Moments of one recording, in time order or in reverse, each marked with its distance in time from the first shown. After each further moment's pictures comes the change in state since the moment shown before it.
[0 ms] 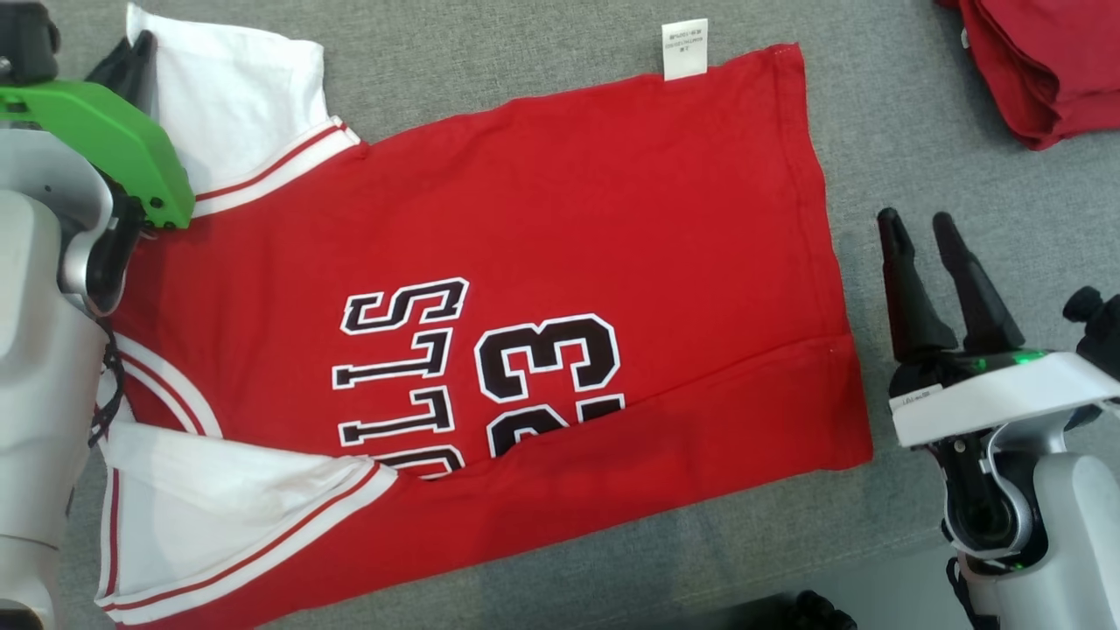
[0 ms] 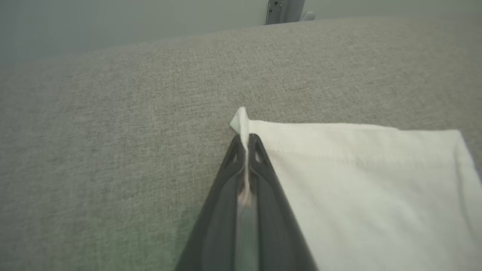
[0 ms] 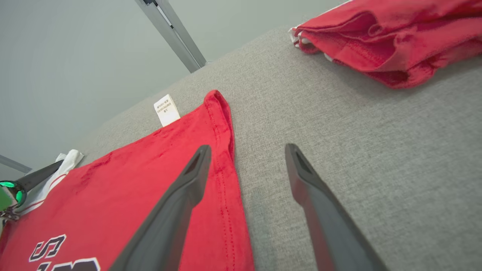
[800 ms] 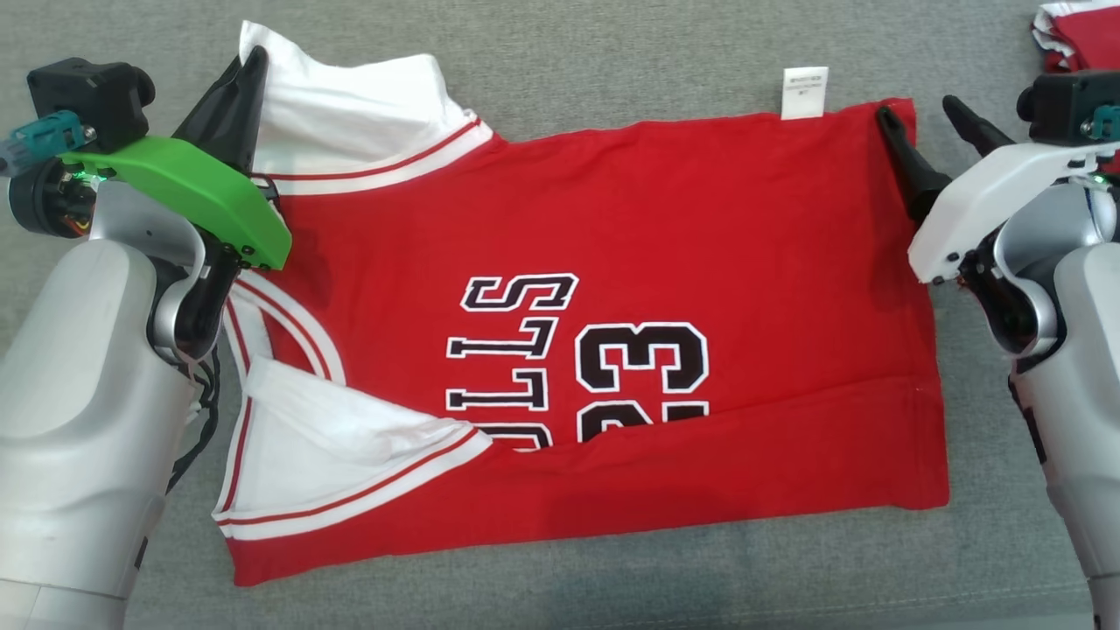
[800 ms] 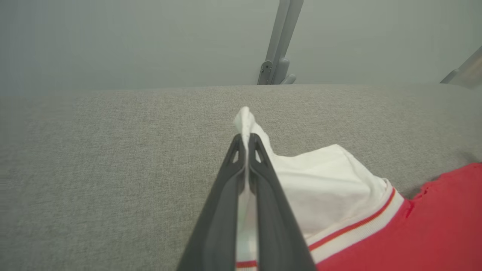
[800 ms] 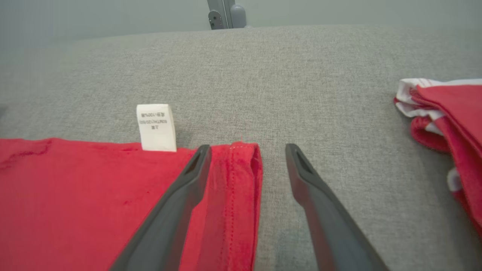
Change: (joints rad) left arm 0.128 -0.057 -0.029 -0.199 -0.117 -0.021 -0.135; right arm -0.472 -0.198 0.108 0.479 -0.181 0.000 0.252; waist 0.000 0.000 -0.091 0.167
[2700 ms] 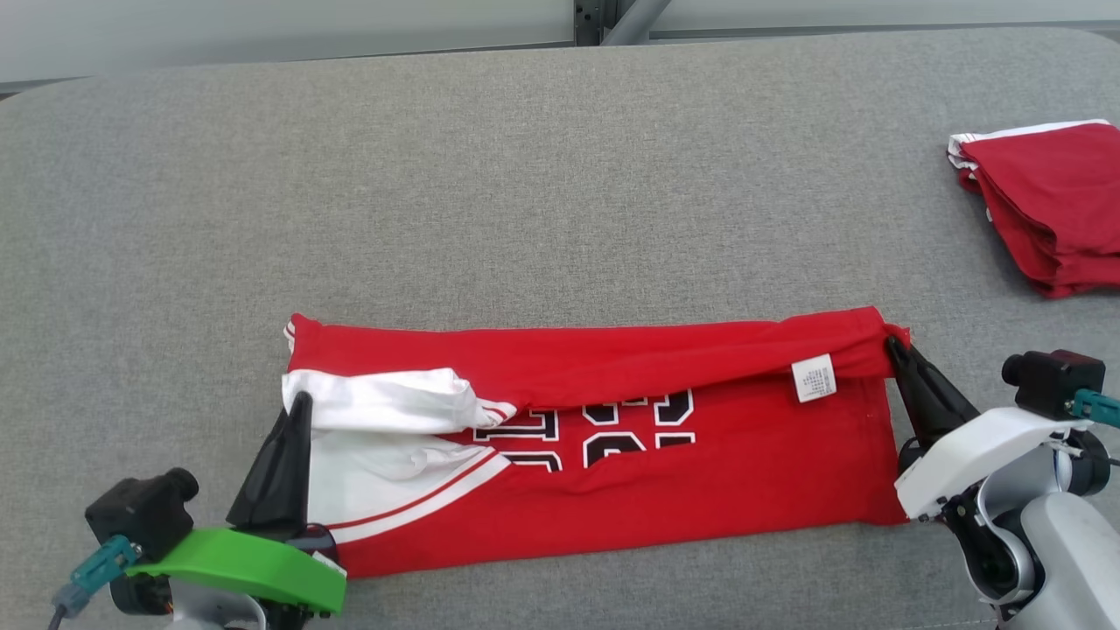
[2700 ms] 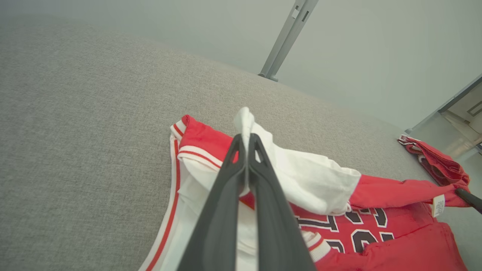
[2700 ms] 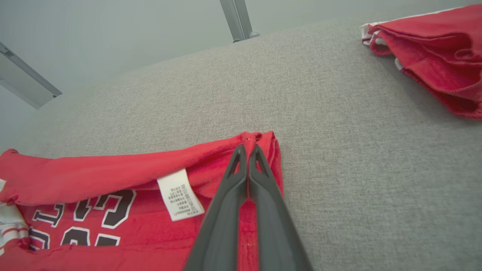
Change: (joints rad) left arm 0.786 0.036 0.058 -0.540 -0.149 0.198 -0.191; right arm 0.457 -0.036 0.077 -0.098 0.213 0.000 -0.296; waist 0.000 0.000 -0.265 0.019
